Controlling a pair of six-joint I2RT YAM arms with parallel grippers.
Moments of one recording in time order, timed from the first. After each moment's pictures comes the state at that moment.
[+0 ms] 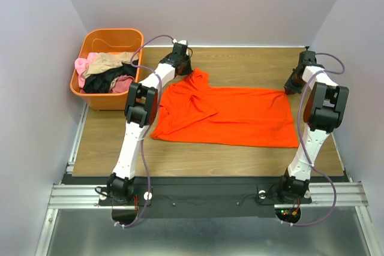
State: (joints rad) left arm -0.38 2.54 2.19 -0.36 0.04 -0.44; right arm -0.24 2.16 1.67 -0.62 0.03 0.38
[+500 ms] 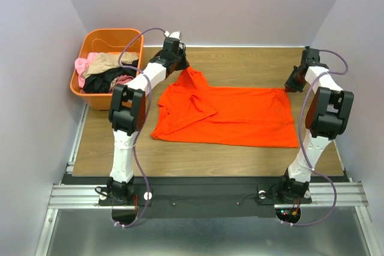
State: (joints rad) left arm -0.37 2.26 1.88 -0.20 0.06 -0.46; right arm -0.24 2.05 1.61 -0.63 0.00 0.36
